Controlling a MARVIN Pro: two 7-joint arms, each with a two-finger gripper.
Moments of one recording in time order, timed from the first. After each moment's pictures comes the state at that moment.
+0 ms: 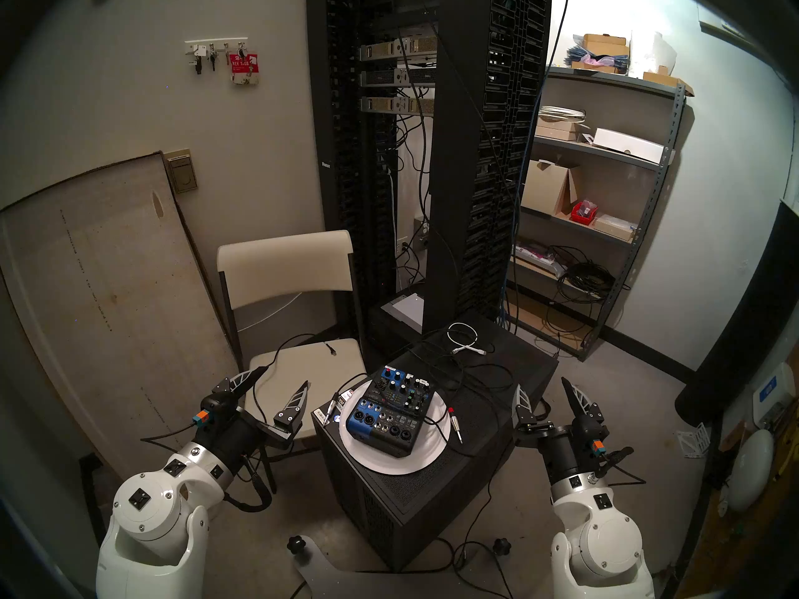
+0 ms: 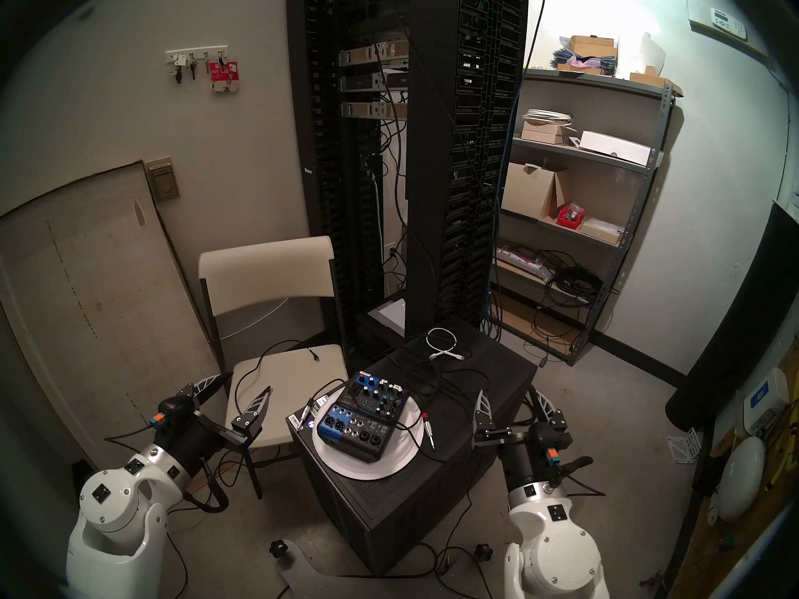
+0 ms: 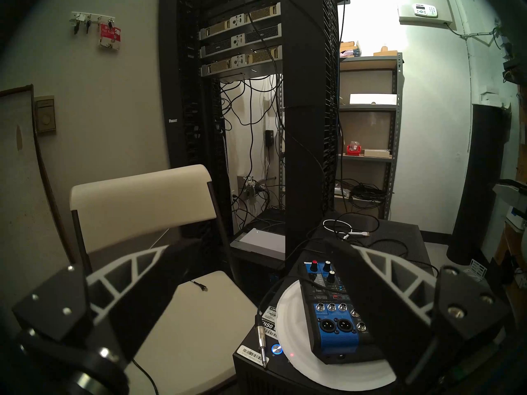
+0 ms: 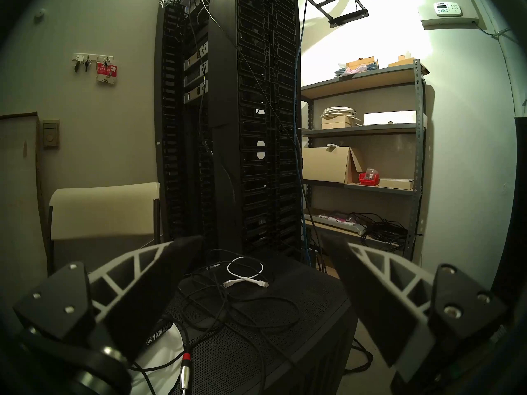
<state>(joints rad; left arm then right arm) 2.18 -1.43 -1.82 -2.15 -0.20 0.07 -0.45 -2.19 -1.68 1.71 -2.06 -0.01 -0.22 0.17</state>
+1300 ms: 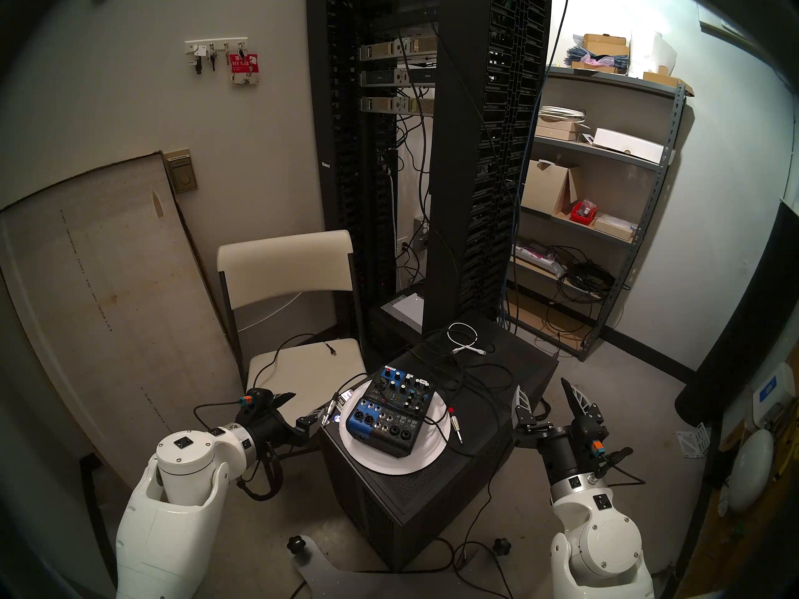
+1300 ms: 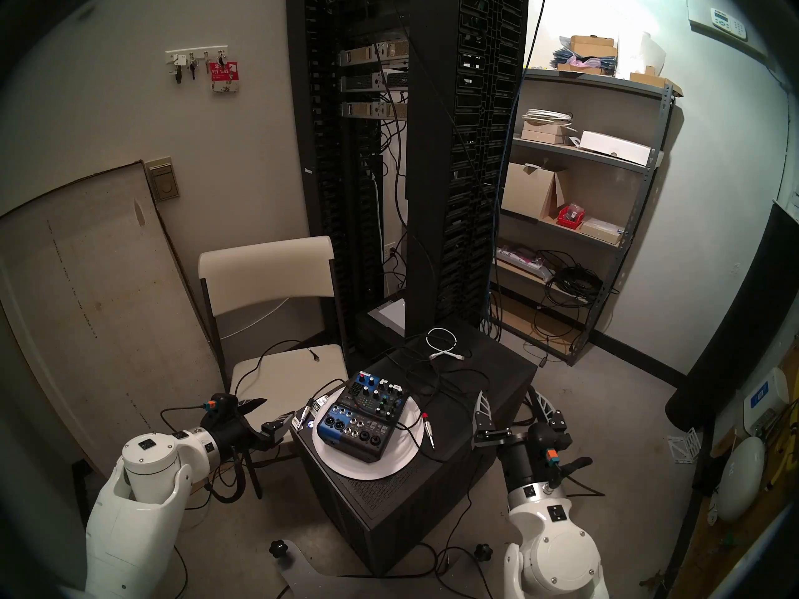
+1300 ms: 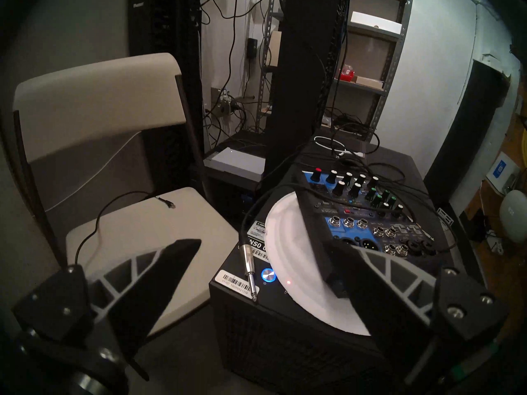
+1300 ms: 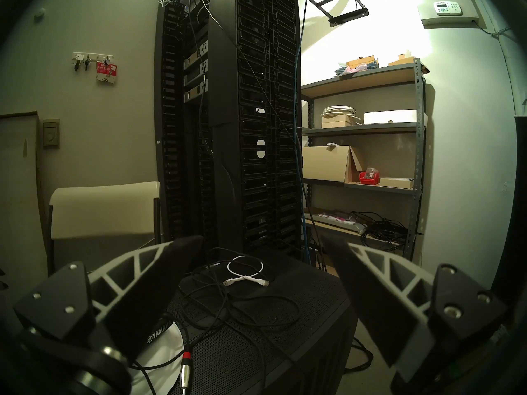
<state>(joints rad) 1.84 -1.28 -1.69 -1.74 -0.17 0.35 -0.54 -2.19 -1.68 1.71 -2.06 -0.01 -0.22 0.17</state>
